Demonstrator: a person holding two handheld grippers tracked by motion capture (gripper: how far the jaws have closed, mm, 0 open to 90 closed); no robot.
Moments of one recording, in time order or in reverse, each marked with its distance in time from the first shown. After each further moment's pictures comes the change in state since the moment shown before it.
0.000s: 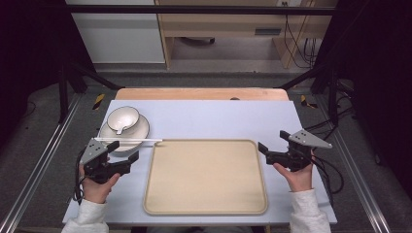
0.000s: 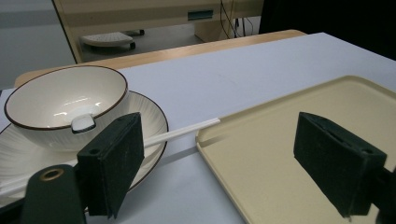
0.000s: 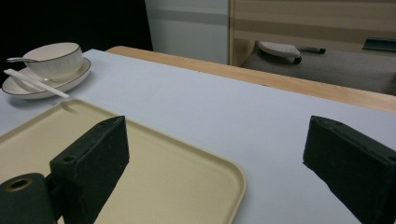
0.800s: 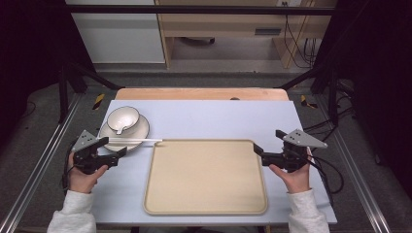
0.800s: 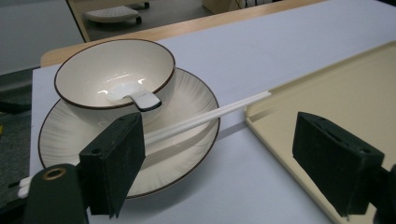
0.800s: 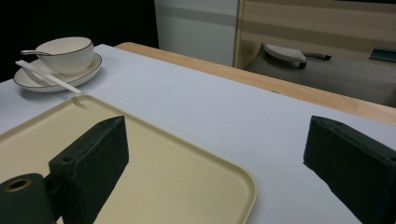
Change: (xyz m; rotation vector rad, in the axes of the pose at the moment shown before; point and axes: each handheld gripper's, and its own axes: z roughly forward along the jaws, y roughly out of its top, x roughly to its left) left arm 0.056 -0.001 0.010 0.139 0.028 0.050; right arm 0.016 0.010 -0.001 0.008 0.021 -0.058
